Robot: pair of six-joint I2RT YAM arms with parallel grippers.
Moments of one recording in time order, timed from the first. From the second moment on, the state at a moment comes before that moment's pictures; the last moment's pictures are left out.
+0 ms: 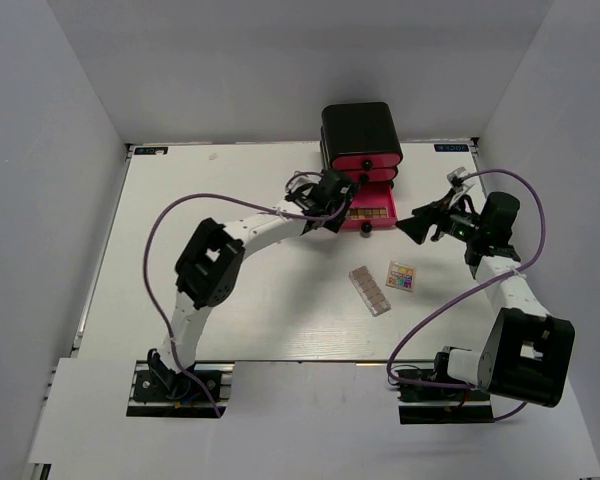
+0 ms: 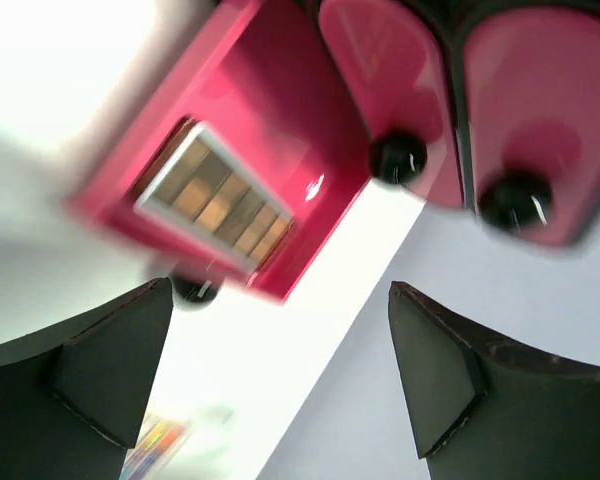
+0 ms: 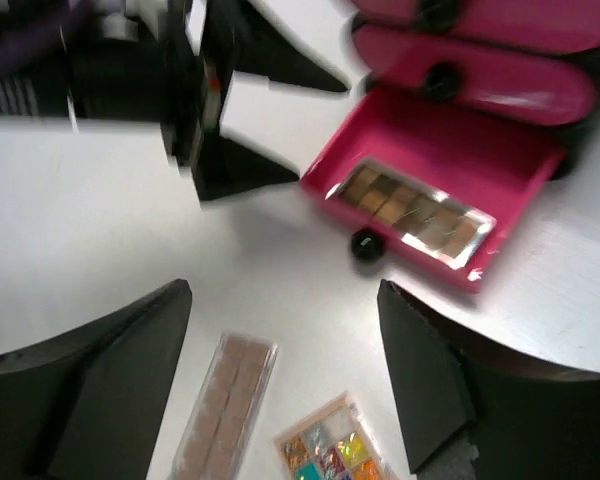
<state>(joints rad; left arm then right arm) -0.79 2.21 1.79 -0.29 -0.33 -1.70 -0.18 1.24 0.69 0.26 -0.99 0.09</state>
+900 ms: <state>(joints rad) -0.78 0.86 0.50 0.10 -0.45 -1.28 0.35 1.45 0.85 -0.58 -0.55 -0.41</state>
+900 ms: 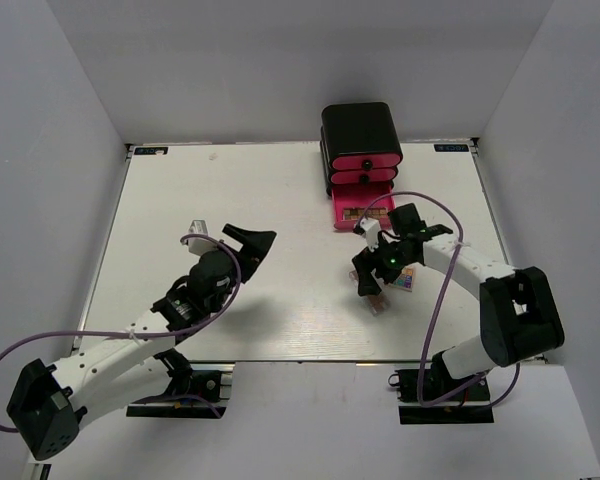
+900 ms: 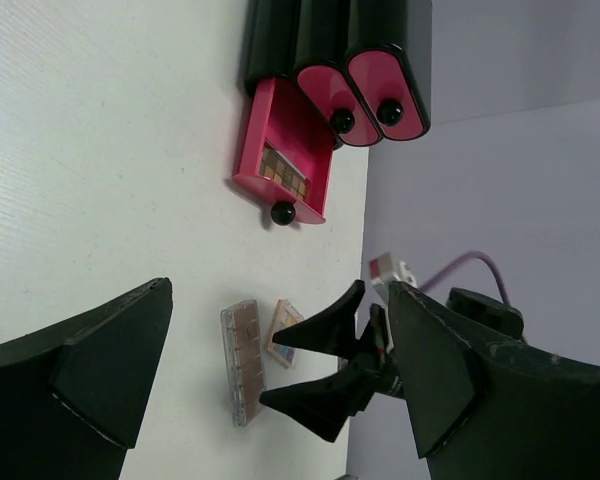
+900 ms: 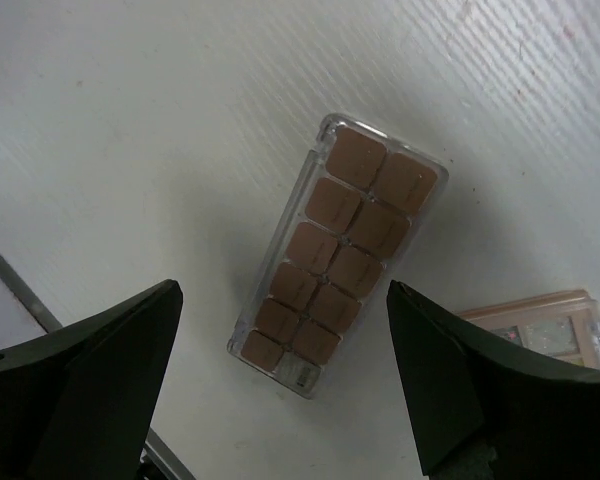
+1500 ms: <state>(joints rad) -0.78 0.85 0.53 -0.11 -0.42 -1.24 0.53 1.51 0.80 -0.47 -0.15 -0.24</state>
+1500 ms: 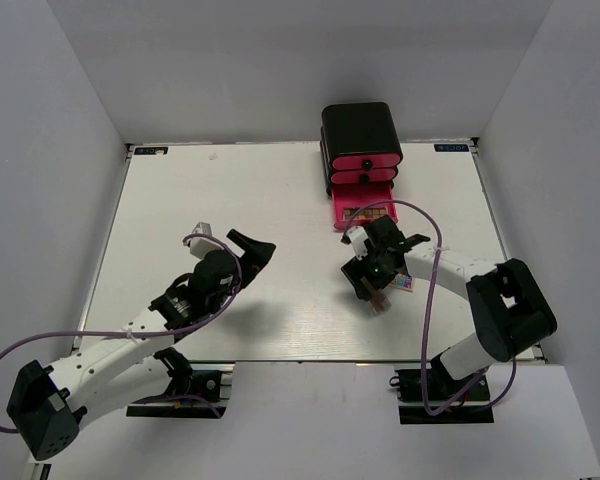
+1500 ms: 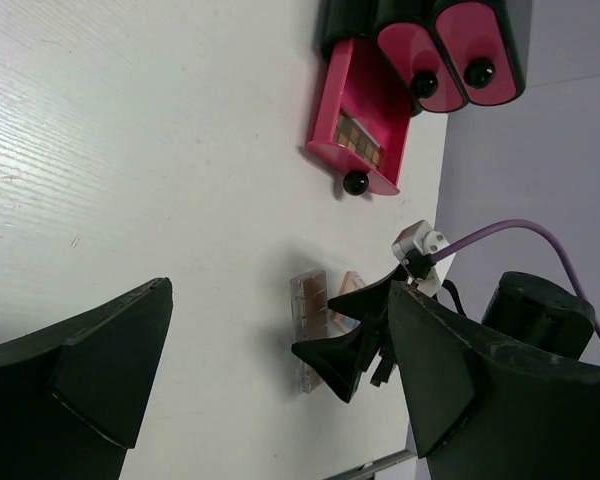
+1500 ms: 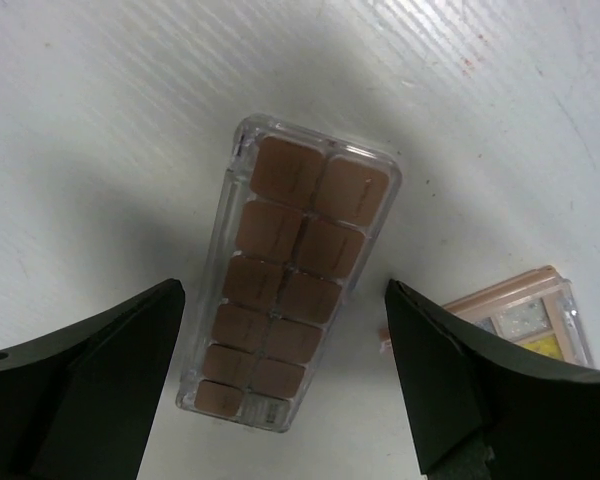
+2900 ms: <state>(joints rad) -0.78 0.86 0.54 -0.16 -0.39 -1.22 0.29 1.85 1.45 -0.44 -0.45 -1.25</state>
